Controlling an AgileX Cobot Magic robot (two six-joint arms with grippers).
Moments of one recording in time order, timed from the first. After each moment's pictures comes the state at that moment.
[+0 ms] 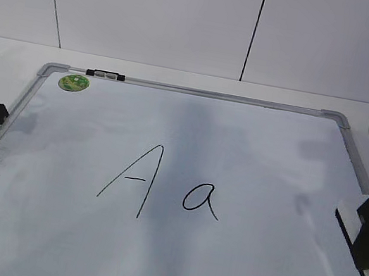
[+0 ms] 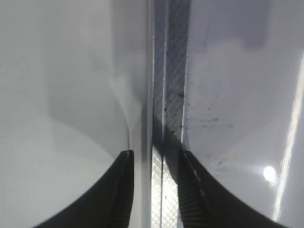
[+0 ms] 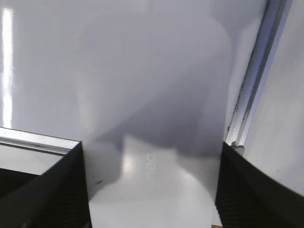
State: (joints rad) left arm -0.02 1.87 -1.10 -0.26 0.85 0.10; right arm 0.28 1.35 -0.95 0.03 1.17 0.06
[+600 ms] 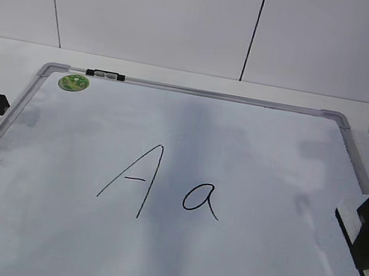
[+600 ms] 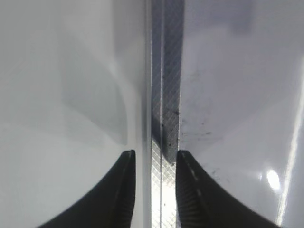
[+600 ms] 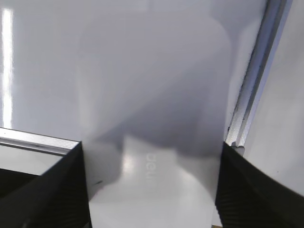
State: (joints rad) left arm -0.02 1.87 -1.15 -0.24 0.87 0.10; right arm 0.28 1.35 -0.95 0.03 1.17 0.06
